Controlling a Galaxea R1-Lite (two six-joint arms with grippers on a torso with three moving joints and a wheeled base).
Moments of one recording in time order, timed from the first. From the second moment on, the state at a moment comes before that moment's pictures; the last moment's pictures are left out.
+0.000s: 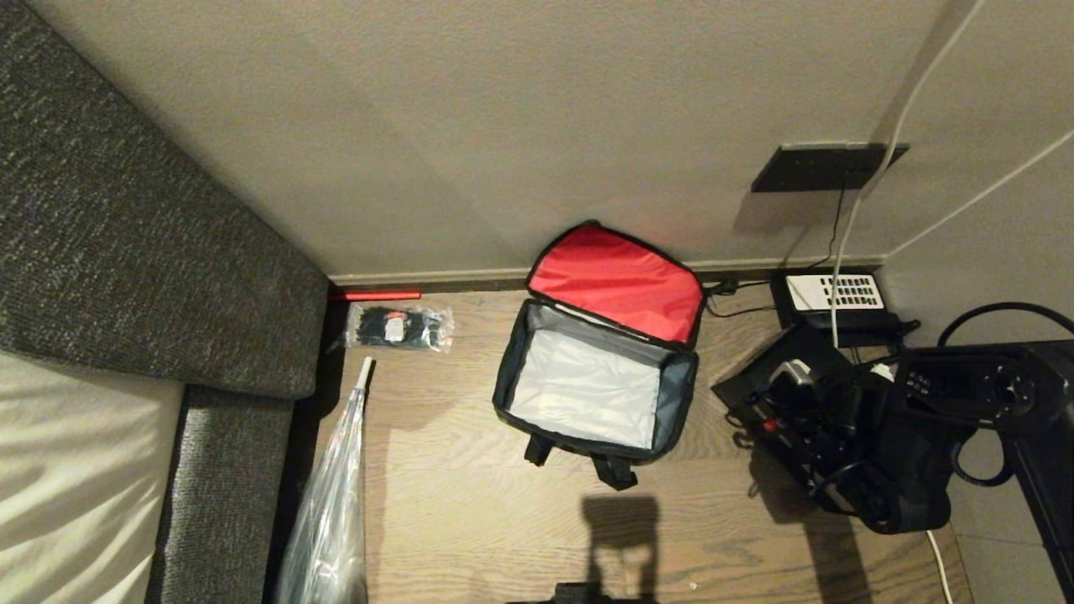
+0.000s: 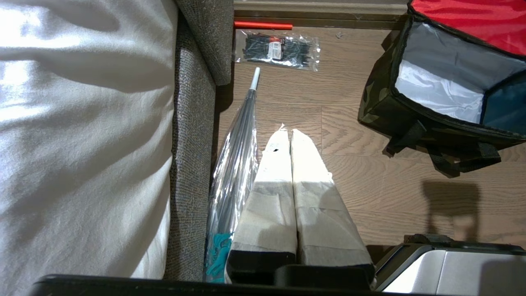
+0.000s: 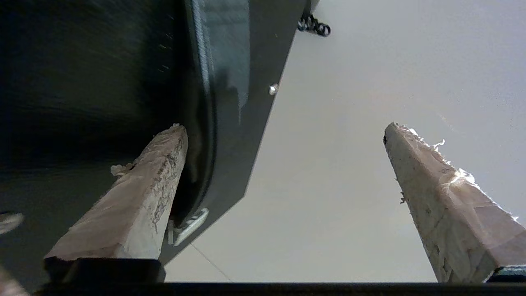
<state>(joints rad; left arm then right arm) 0.00 0.00 0.00 0.00 0.01 -0.01 0.05 2.52 -0.79 -1.51 -0.75 -1.13</state>
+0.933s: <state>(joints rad) 0.00 0.00 0.00 0.00 0.01 -0.01 0.08 2.53 -0.84 -1.52 -0.81 -1.18</state>
